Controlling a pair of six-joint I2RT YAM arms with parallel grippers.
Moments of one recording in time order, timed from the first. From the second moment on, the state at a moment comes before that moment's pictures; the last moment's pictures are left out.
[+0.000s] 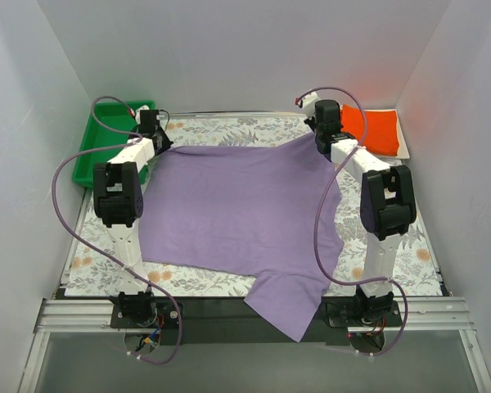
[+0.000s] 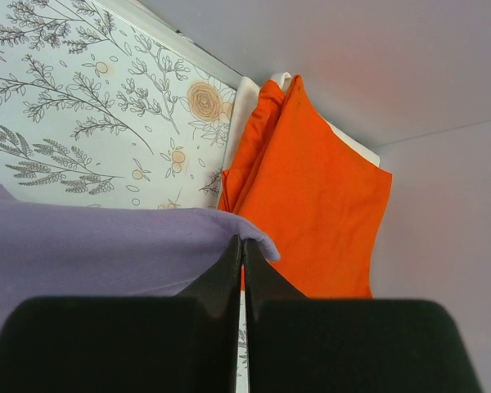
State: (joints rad) left arm -0.01 2.19 1.69 -0.21 -0.16 -0.51; right arm 0.27 2.00 1.54 0.02 0.35 -0.58
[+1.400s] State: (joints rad) left arm 0.04 1.95 1.54 -0.43 -0.15 -0.59; right arm 0.39 1.65 1.27 -0.28 0.51 -0.36
